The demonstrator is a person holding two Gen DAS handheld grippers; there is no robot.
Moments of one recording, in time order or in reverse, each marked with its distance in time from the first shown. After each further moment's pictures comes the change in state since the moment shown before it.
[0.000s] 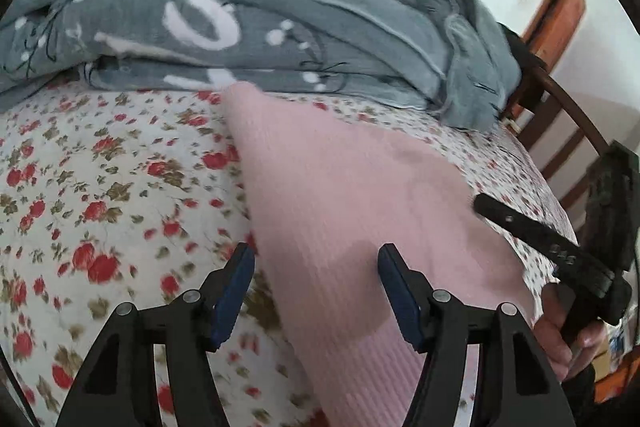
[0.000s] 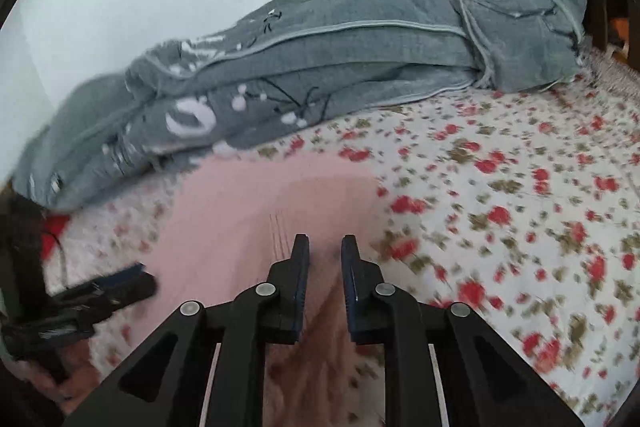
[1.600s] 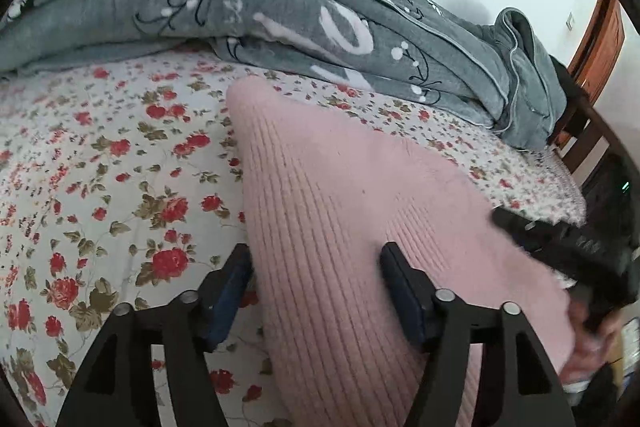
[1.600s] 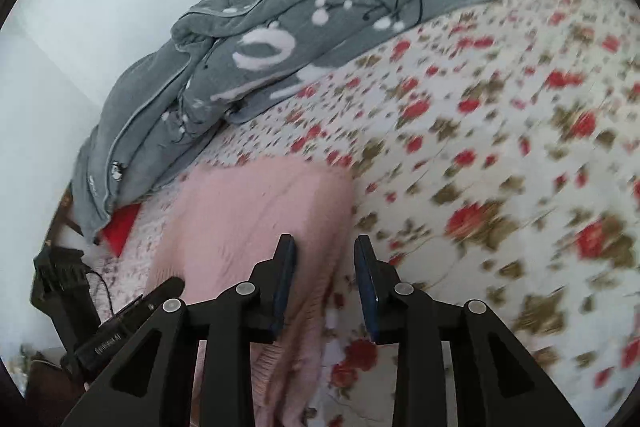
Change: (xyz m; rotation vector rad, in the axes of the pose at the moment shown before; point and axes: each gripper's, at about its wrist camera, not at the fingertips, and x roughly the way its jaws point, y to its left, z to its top) left arm -0.068 0.091 -0.067 -0.085 -0.106 0.185; right arm 0.043 0.072 -0.048 0.117 0.185 0.260
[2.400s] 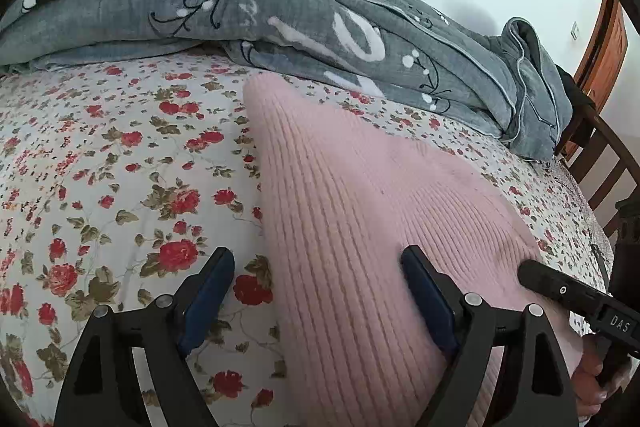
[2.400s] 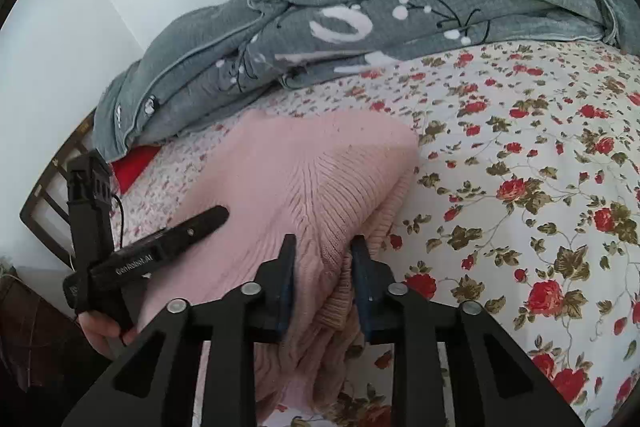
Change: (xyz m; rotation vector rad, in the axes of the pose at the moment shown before) left arm -0.001 0.007 -0.008 -0.025 -0.043 0.011; right arm -0.014 0.041 -0.048 -0.252 -0.002 0.039
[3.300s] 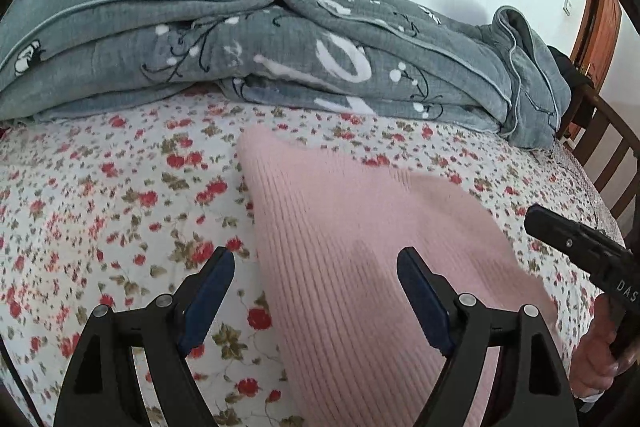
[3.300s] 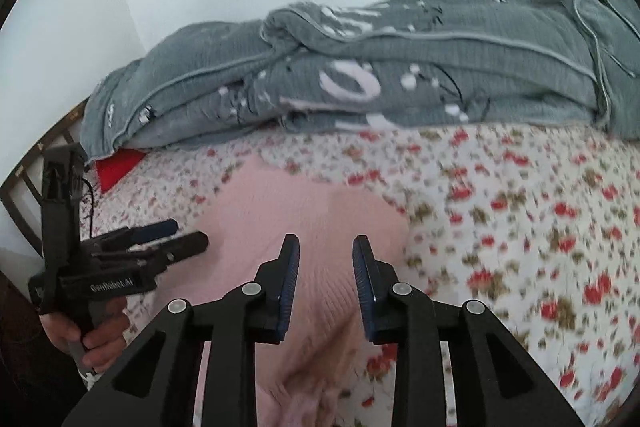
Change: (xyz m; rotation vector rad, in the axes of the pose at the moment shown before) left arm -0.029 -0.021 0.039 0.101 0.011 0.063; right arm -0.023 0.033 0.045 -0.143 -0.095 -0.109
